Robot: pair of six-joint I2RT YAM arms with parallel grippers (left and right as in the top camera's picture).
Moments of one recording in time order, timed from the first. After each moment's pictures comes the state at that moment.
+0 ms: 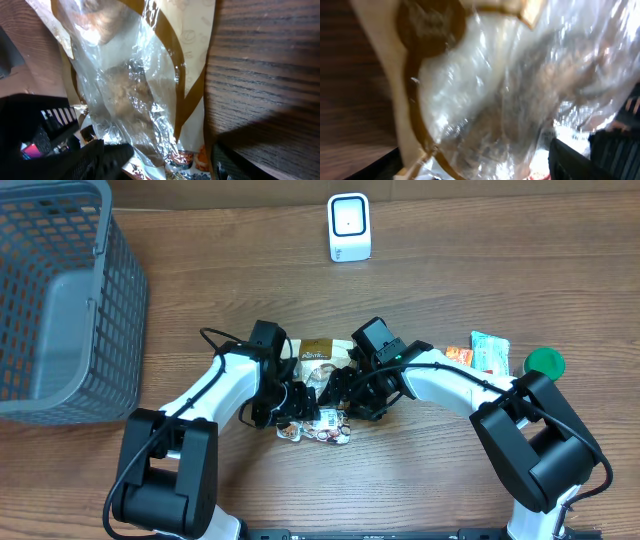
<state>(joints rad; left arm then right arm) -0.21 1.72 0.94 -0.83 0.32 -0.24 0.64 1.95 1.13 -0.42 -0.63 0.86</state>
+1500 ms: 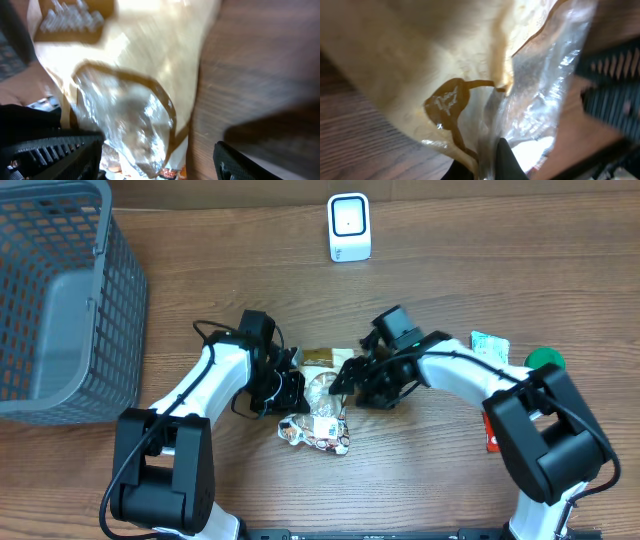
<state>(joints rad) -0.17 1.73 1.03 -0.93 0.46 -0.10 0.52 1.95 1.13 -0.43 -0.74 0.70</state>
